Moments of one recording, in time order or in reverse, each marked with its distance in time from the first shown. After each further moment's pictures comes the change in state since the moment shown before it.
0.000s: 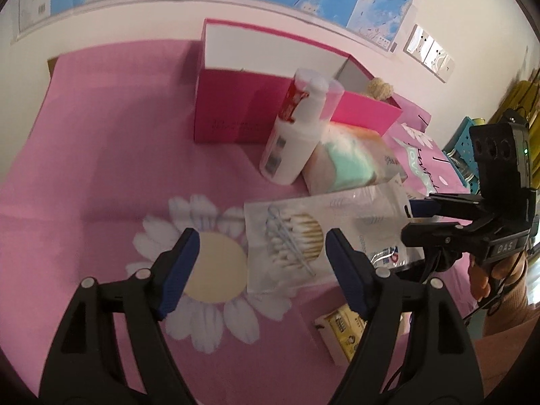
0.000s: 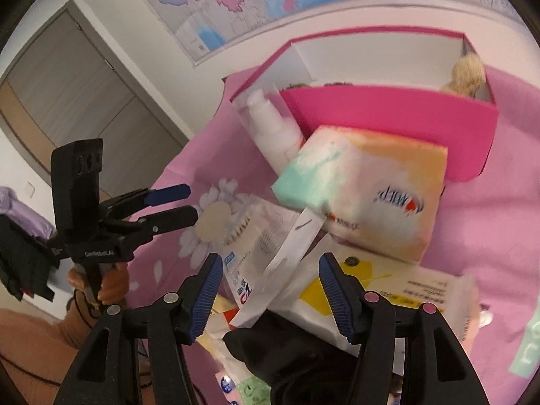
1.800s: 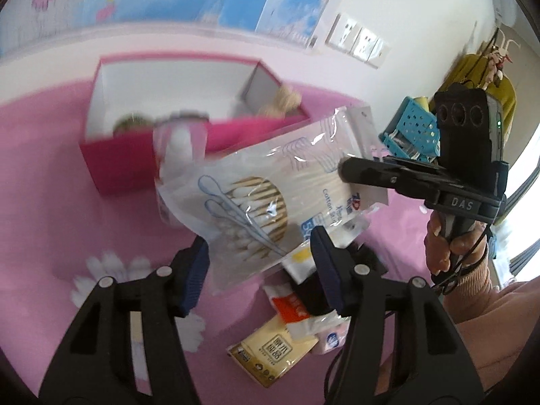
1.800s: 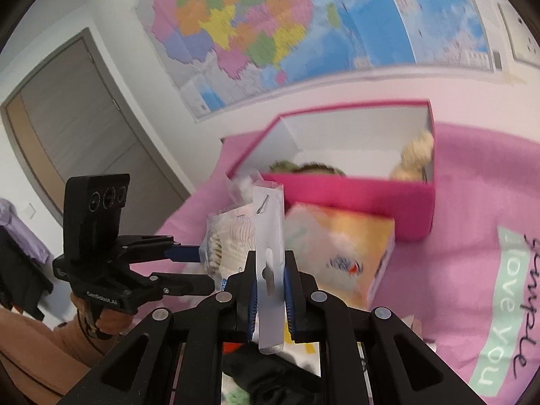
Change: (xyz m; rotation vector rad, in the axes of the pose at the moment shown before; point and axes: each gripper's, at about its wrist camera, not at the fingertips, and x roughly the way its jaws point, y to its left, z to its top) left arm -0.009 -0.082 0.050 0.175 0.008 -0.210; right arm -0.063 -0.006 0.012 -0.034 -0.266 -0.026
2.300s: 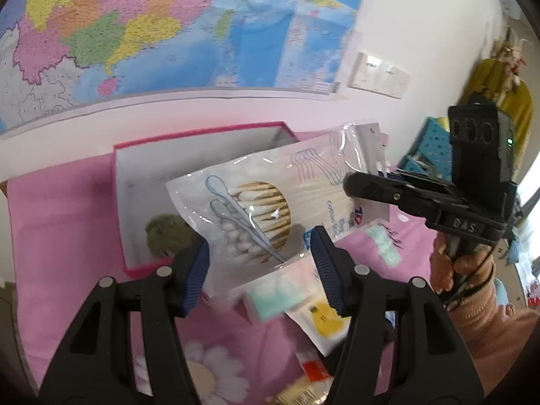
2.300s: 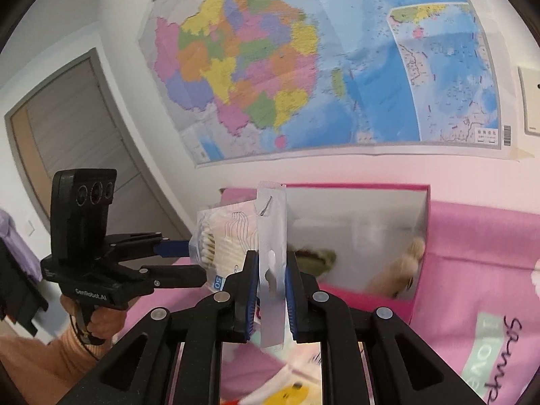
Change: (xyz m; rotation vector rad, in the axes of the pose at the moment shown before) left arm 0.003 0.020 0.097 0.045 -0.036 0.117; right arm -0.009 -0.009 0.080 -0.019 -0.134 -0.018
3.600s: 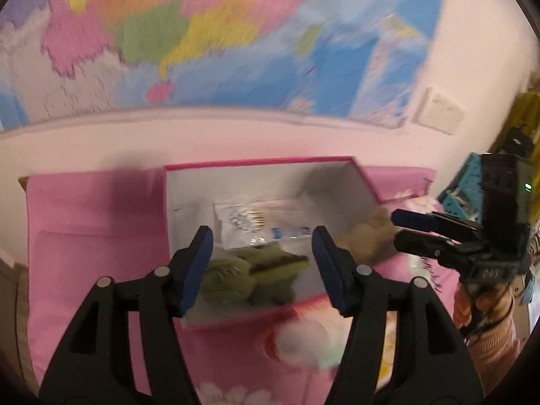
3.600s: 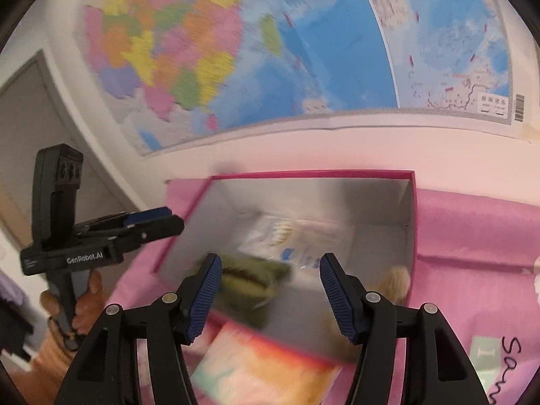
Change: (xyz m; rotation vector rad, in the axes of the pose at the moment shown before) left arm 0.015 0.055 0.021 -0.093 -0.088 0.119; right arm 0.064 -0.049 0.022 0.090 0.116 -0.110
